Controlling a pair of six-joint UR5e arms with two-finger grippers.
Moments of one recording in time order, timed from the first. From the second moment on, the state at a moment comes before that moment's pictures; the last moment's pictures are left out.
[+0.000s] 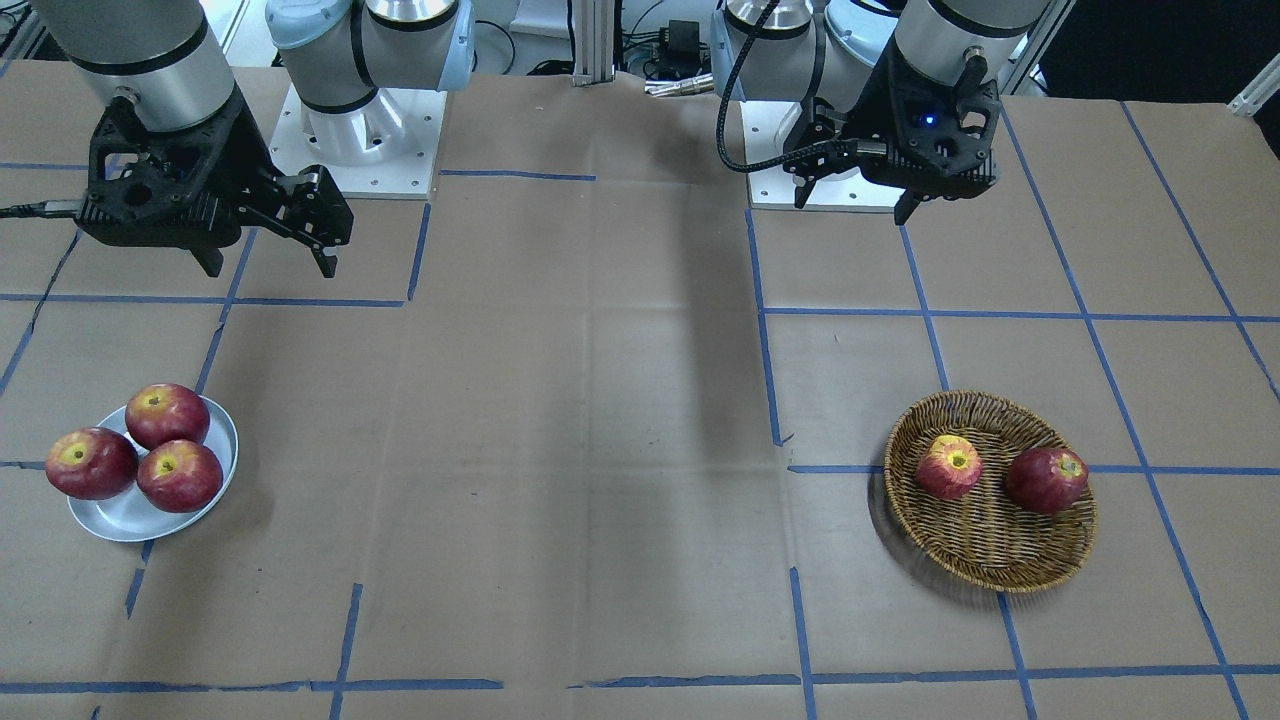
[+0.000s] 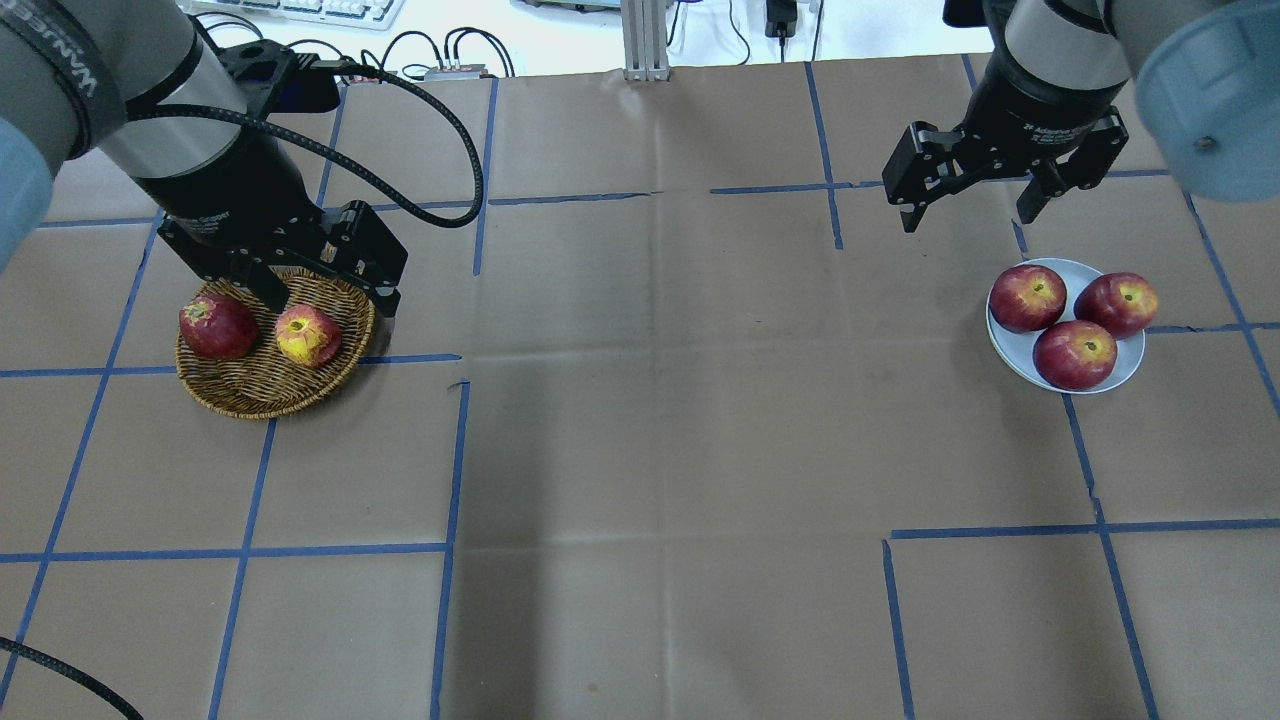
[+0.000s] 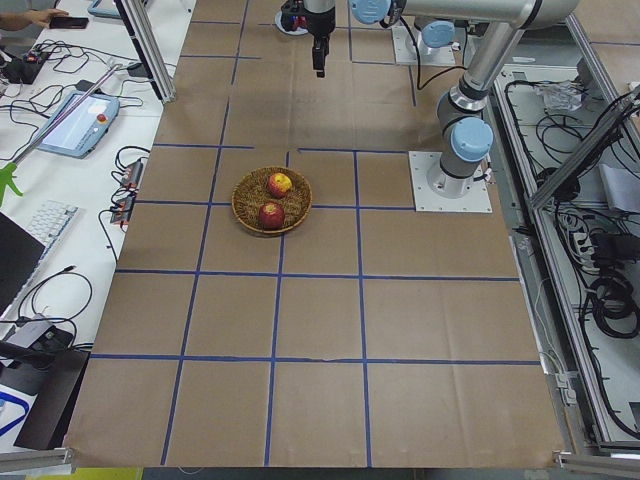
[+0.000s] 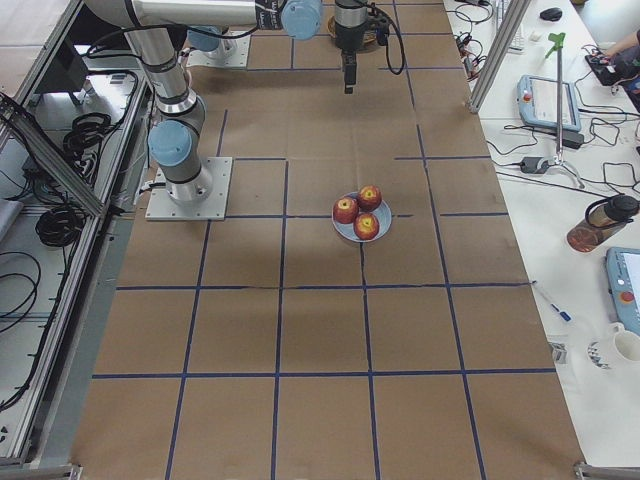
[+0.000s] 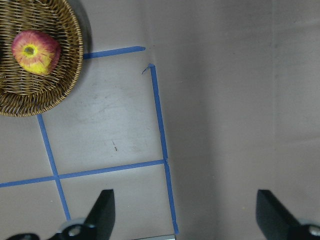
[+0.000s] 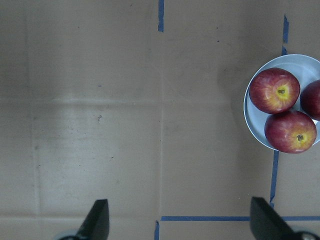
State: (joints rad) left arm -1.55 -1.49 -1.61 -1.69 1.52 0.15; right arm 1.55 -1.57 1.59 -1.62 -1.59 -0.05
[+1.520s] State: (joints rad) left arm -1.56 -1.48 -1.61 -1.68 1.52 0.14; right arm 1.56 -1.53 1.58 -1.61 -1.59 -0.04
